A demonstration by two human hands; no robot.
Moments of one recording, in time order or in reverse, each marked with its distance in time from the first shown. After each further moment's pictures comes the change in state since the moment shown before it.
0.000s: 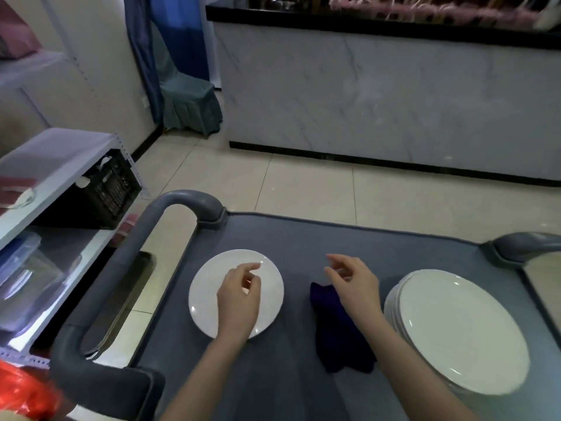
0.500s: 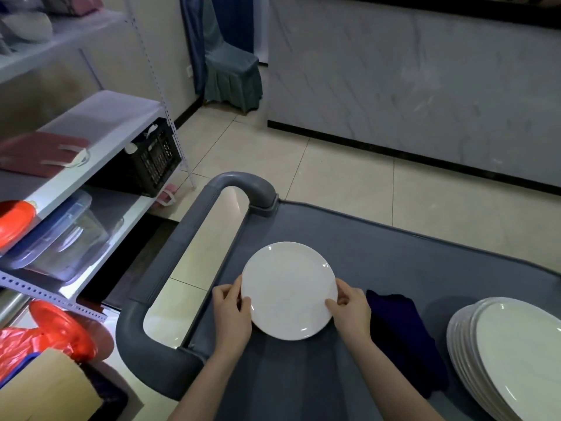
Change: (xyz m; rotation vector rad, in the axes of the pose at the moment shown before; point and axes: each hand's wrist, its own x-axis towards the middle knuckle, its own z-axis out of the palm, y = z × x) left_hand 0.011 -0.095 -0.071 0.056 0.074 -0.248; right_hand -0.022 0.005 0.120 -0.040 -0.205 0.253
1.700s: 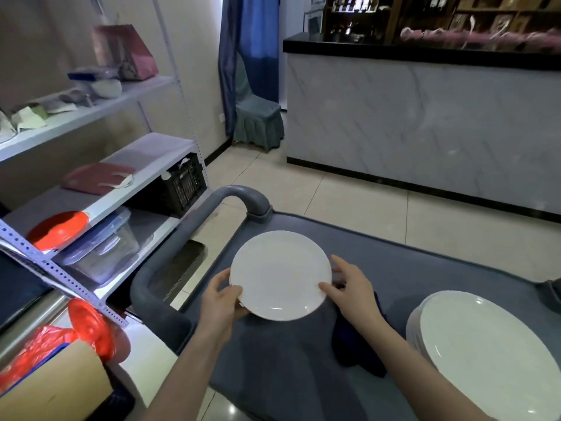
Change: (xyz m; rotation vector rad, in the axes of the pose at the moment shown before) left_hand -0.087 0.061 -0.006 -0.673 0.053 -0.210; right_hand -0.037 -0.014 -0.116 -0.102 -0.164 -0.396
